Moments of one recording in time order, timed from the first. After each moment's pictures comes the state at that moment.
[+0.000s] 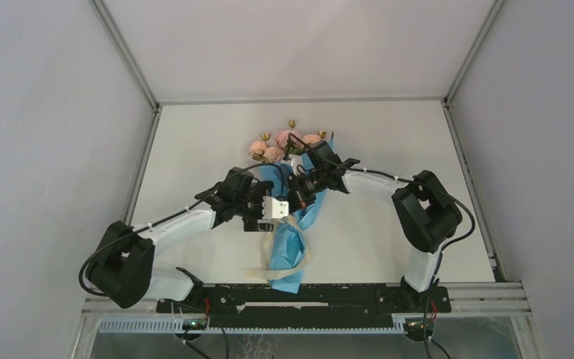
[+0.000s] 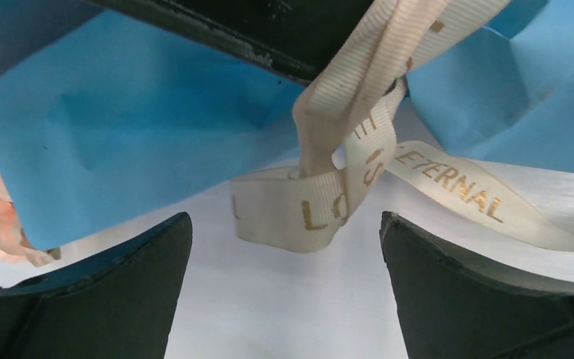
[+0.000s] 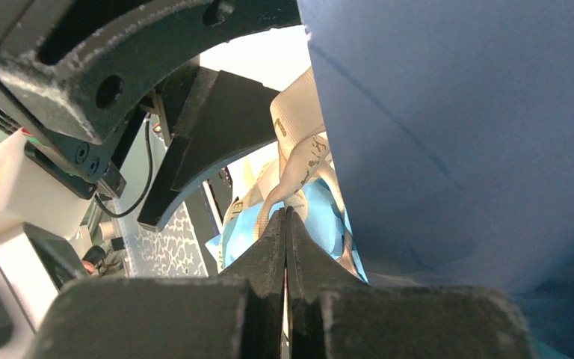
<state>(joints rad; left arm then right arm) -0.57 1.33 0.69 -0.27 0.34 1.00 0.65 1.82 1.17 -0.27 -0.85 0.28</state>
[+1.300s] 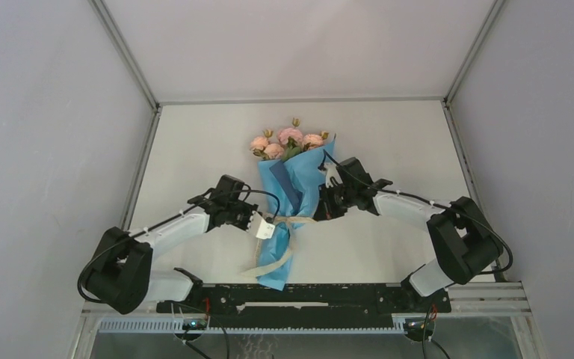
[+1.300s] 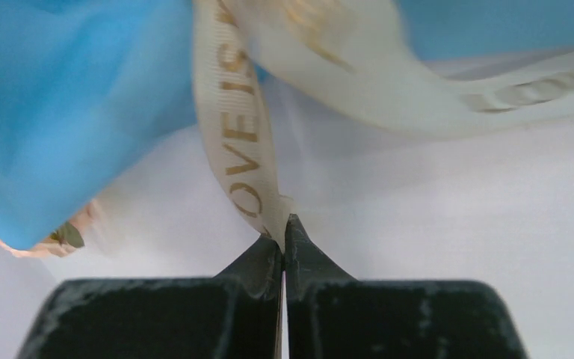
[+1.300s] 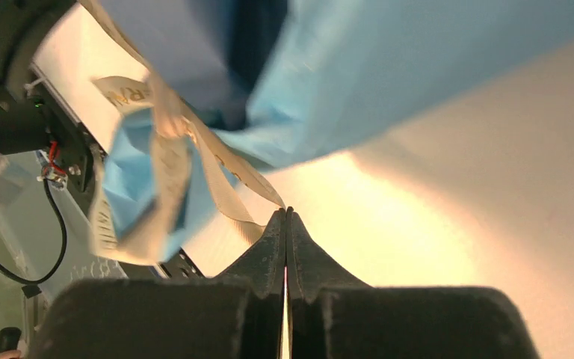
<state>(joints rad) -0.51 1.30 0.63 -0.36 0.28 1.45 0.57 1.53 0.84 -0.23 -0.53 0.34</state>
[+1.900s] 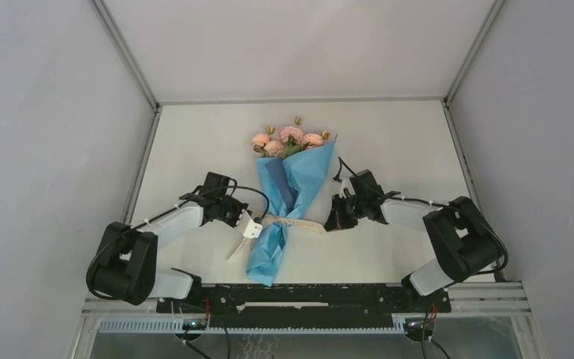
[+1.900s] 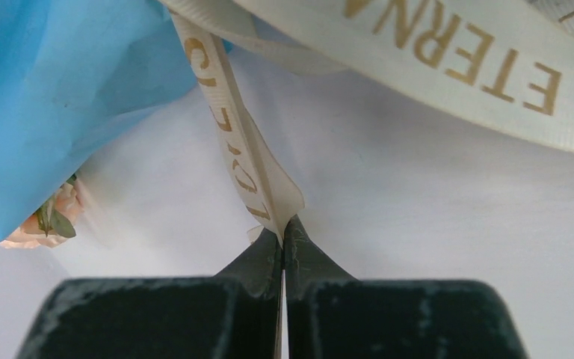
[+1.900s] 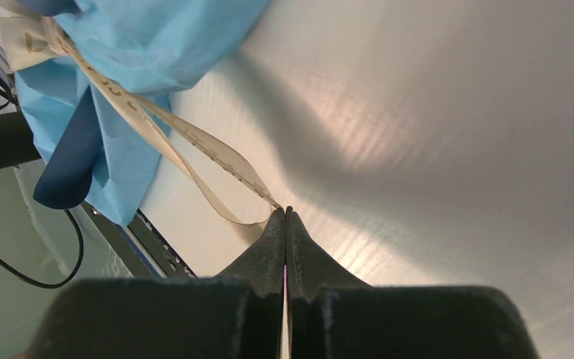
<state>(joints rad) -0.32 1.35 0.60 -0.35 0.34 1.74 0.48 1.52 0.63 -0.11 -0.57 0.42</state>
